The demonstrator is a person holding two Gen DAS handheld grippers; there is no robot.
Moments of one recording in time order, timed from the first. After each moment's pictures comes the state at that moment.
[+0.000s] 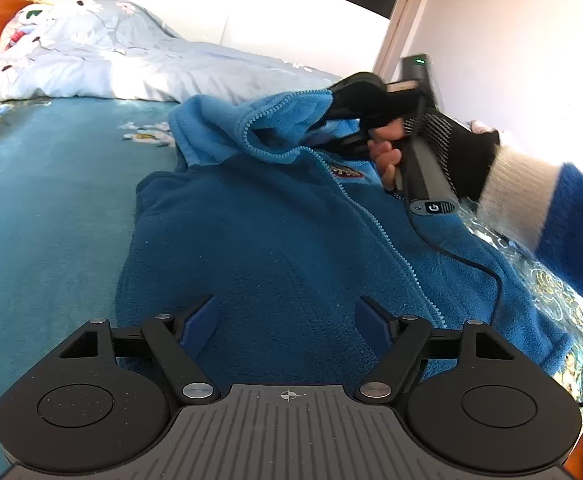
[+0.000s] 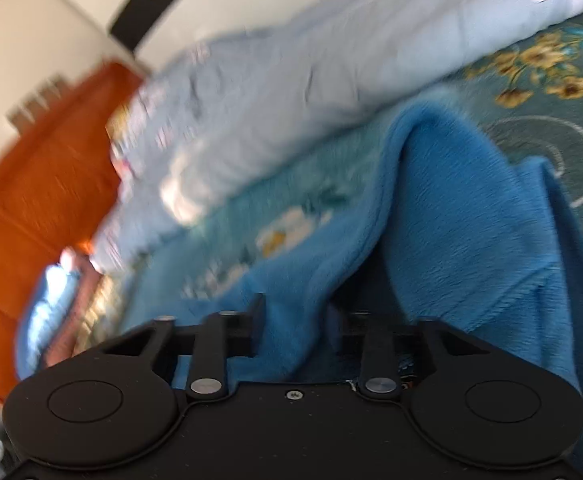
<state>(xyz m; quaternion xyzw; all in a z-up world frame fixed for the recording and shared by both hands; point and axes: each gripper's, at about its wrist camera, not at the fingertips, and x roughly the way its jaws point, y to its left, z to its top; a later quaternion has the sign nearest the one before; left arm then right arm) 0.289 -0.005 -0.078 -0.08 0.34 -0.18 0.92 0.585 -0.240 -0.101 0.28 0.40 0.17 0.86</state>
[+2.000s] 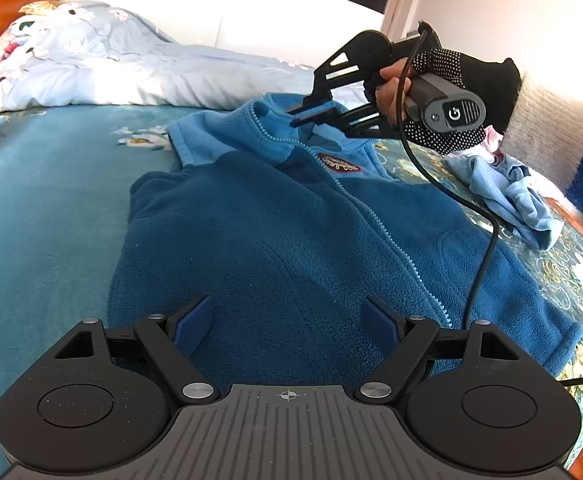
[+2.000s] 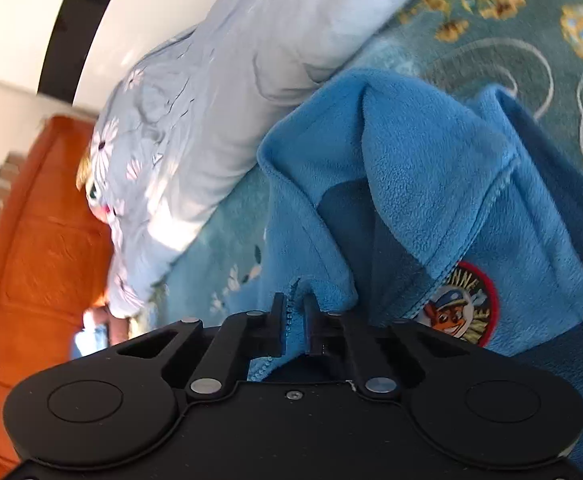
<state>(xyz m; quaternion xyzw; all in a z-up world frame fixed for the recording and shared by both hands) 0.288 -0.013 -0.078 -0.05 0.34 -0.17 0.92 0.575 -0.253 -0.080 0.41 0.44 0.10 0.79</state>
